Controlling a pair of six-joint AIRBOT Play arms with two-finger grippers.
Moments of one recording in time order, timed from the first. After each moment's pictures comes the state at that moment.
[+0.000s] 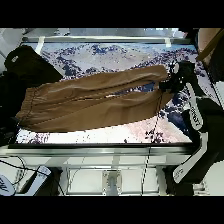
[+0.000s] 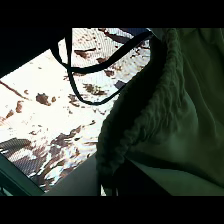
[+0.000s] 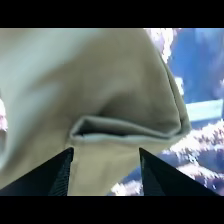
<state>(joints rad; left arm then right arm) 0.95 -0.96 0.62 1.02 -0.95 -1.32 -0.06 -1.91 1.77 -1.70 1.30 1.68</state>
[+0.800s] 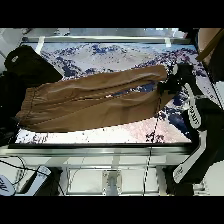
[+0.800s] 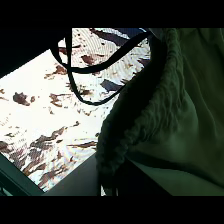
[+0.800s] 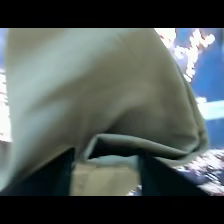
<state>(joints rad) 0.95 -0.96 0.62 1.02 -0.95 -1.32 -0.06 -1.94 1.77 -1.68 1.30 1.68</state>
